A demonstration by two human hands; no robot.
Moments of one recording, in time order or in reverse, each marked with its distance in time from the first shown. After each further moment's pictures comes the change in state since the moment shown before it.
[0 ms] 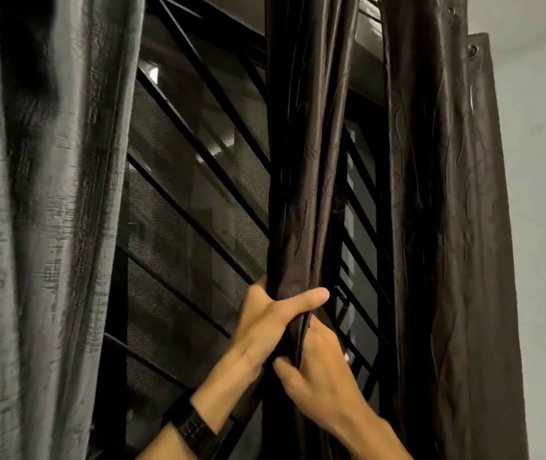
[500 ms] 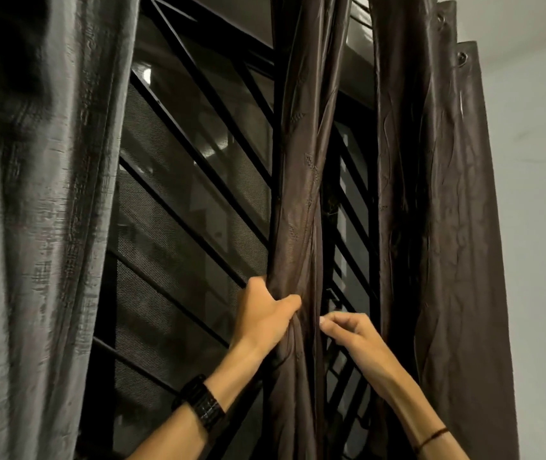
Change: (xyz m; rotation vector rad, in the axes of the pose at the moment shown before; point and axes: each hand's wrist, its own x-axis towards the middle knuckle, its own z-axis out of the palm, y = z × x) left_hand 0.032 -0.020 0.011 0.269 0.156 0.054; right_hand 0.012 0.102 -0.052 0.355 -0.059 0.449
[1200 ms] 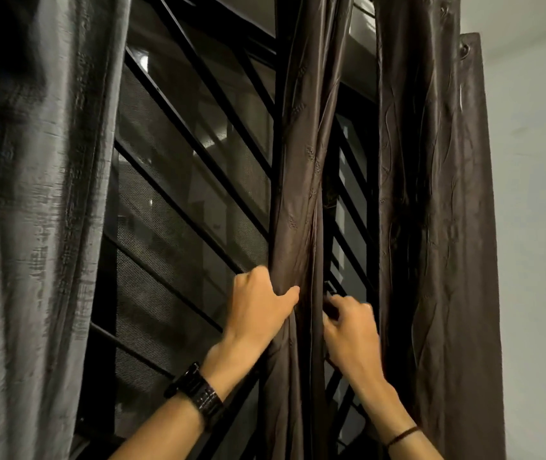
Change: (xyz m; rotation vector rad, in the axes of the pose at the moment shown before) left_hand -0.004 0.003 -0.008 0.463 0.055 0.180; right_hand -0.007 -0.005 0.028 -0.701 0.450 -0.074
